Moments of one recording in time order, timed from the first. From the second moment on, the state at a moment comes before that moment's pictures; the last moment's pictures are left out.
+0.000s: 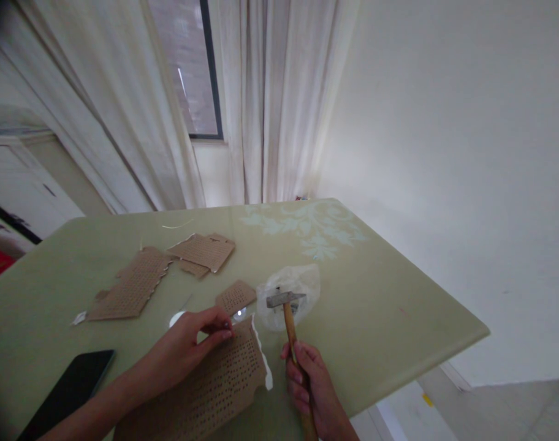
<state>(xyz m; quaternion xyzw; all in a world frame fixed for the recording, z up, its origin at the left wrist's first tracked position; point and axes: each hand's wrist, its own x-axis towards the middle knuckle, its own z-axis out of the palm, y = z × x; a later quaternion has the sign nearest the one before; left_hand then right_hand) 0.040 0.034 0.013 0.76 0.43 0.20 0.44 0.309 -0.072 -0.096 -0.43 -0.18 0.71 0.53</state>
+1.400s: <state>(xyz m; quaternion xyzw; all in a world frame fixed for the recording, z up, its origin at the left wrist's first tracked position) 0.040 0.027 -0.008 0.85 0.36 0.22 0.31 0.343 -0.065 0.002 -0.59 -0.60 0.44 0.33</state>
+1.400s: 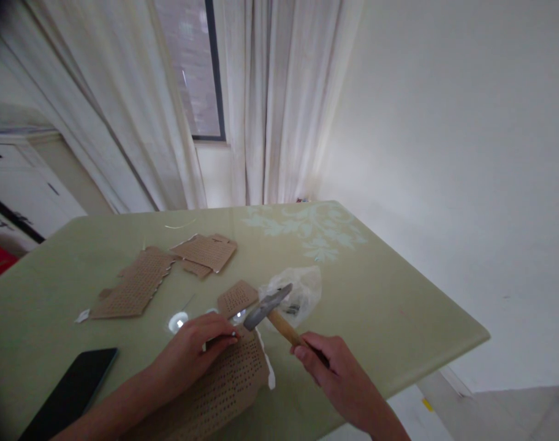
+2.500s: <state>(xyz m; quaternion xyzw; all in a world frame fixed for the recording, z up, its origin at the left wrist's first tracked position) 0.033 0.021 0.007 0.81 0.46 0.10 0.34 0.325 -0.065 0.050 -0.56 -0.77 0.21 0.25</state>
